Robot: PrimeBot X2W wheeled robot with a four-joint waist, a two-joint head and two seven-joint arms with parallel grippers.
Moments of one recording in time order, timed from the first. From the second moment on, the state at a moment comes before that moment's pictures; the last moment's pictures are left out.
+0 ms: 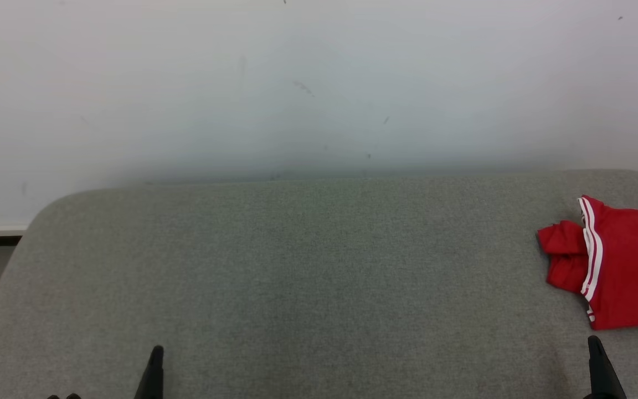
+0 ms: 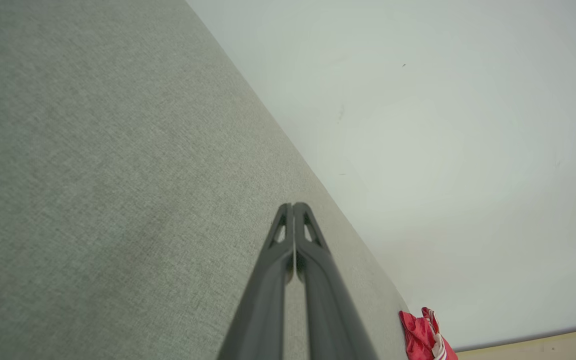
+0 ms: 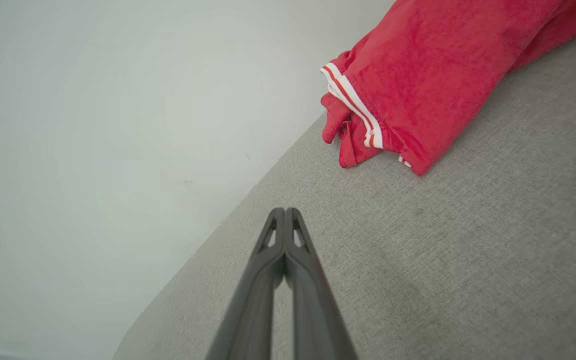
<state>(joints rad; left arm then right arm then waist) 0.02 0.04 0.02 0.23 -0.98 -0.09 -0.05 -0.02 -0.06 -0.06 0.31 0.98 0.13 -0.05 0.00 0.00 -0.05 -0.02</state>
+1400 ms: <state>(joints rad) -0.06 0.05 0.08 0.24 -1.38 -0.11 0.05 -0.07 -0.05 -0.10 0.27 1.38 0.13 0.05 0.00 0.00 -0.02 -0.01</state>
